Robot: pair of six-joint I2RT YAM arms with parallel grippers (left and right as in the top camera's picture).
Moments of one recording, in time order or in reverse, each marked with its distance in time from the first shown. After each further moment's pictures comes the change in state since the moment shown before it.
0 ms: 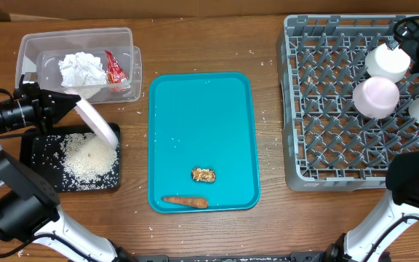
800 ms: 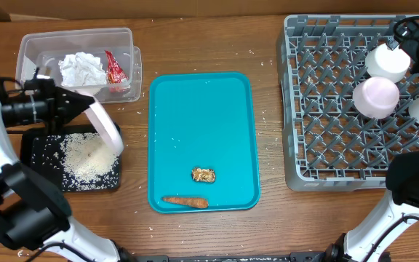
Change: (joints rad) left arm -0.107 -0.114 0.000 -0.028 -0.113 0.003; right arm 0.000 0.000 0.000 0.000 0.000 0.000
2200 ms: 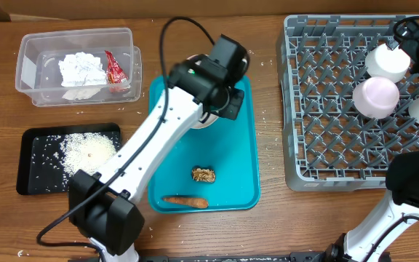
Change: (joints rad) left arm -1.151 -0.037 -0.002 0.610 -1.038 -0.284; right arm 0.000 0.000 0.000 0.000 0.000 0.001
